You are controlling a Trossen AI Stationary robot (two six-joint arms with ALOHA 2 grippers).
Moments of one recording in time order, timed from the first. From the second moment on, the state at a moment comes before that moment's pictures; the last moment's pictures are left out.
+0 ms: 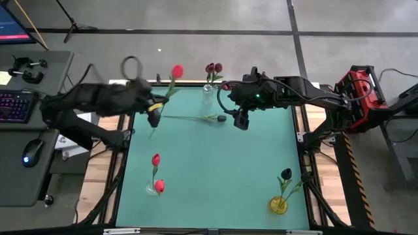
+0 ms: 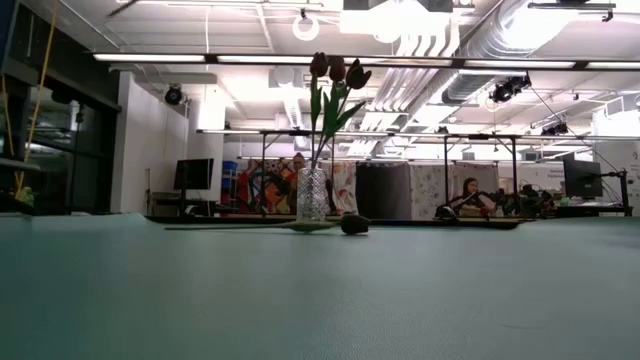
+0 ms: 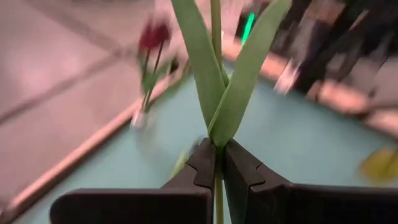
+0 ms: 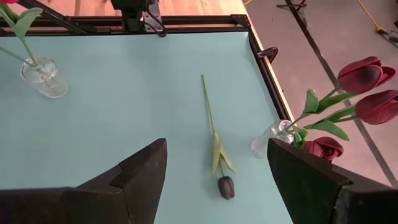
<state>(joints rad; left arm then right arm) -0.11 1.13 1.58 -1.04 -0.57 -0.46 -0.02 1.61 2.02 -1.14 0.23 0.00</state>
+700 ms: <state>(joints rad) -0.89 0.86 1.13 -0.77 -1.36 -0.71 -0.02 1.61 2.02 -1.06 0.15 0.05</state>
